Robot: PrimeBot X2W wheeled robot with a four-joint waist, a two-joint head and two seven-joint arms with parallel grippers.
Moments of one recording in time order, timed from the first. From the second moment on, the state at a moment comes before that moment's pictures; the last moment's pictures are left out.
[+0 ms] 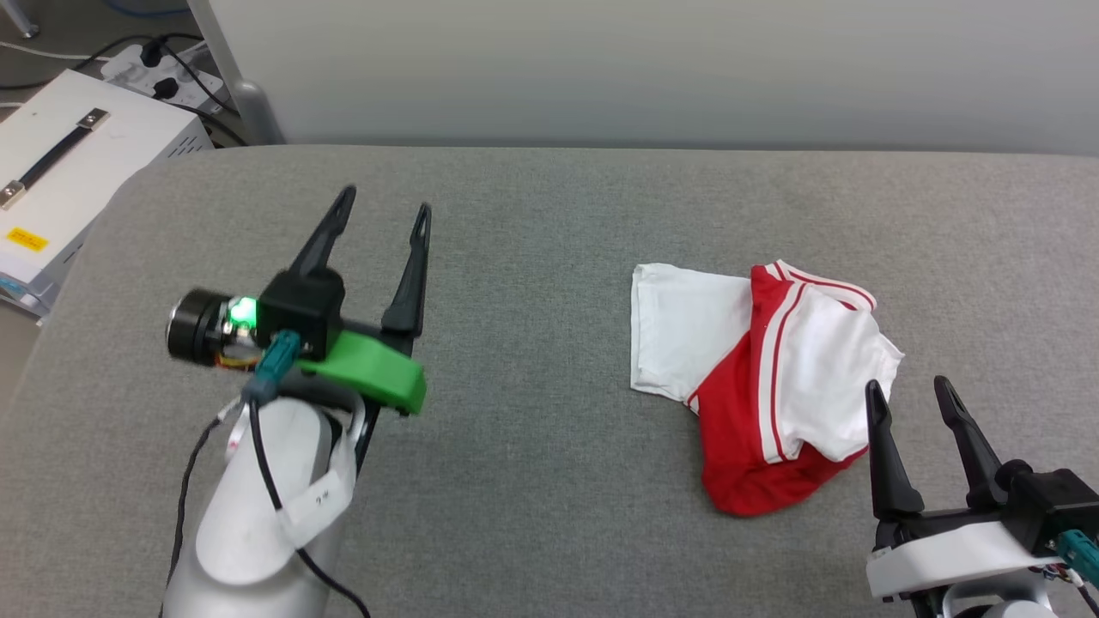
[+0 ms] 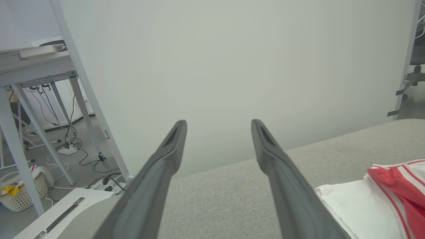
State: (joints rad) left arm -0.40 0.15 -0.17 0.25 -0.07 -0.12 -0.26; right arm 0.06 -0.05 -0.02 -0.02 0.16 0.13 -0.26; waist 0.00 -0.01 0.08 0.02
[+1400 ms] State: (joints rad) left arm -1.25 0.27 -1.22 0.68 -0.99 -0.13 0.80; right arm -0.16 -0.05 0.03 -0.05 0.23 0.13 -0.26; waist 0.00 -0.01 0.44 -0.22
